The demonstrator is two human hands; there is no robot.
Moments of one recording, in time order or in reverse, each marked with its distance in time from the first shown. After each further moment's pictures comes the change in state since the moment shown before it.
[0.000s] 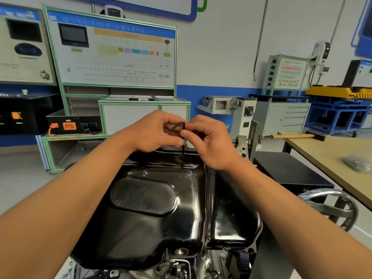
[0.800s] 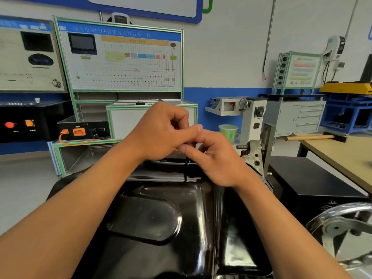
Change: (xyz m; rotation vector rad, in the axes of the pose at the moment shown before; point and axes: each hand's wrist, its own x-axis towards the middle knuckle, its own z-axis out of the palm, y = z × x) left_hand 0.008 0.025 0.013 0.143 0.329 0.095; right_hand -0.004 0.004 0.006 0.296 -0.167 0.087
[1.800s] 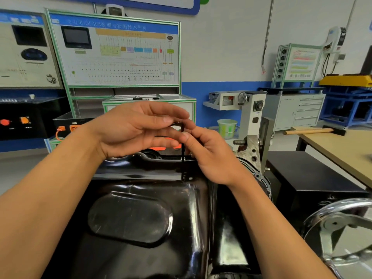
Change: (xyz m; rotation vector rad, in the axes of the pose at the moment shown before) left_hand -0.001 -0.025 -0.030 -0.933 -0.488 -0.350; right_hand -0.004 0.001 0.005 0.130 0.055 0.118
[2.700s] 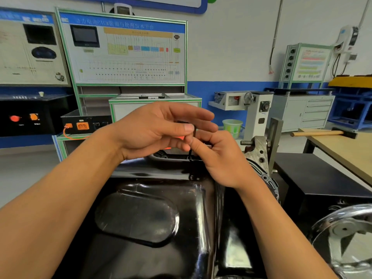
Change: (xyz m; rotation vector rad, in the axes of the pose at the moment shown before) left_hand 0.007 -0.006 0.015 0.140 -0.021 0.077; right_hand -0.003 -0.001 -0.001 -0.027 0.001 -0.026
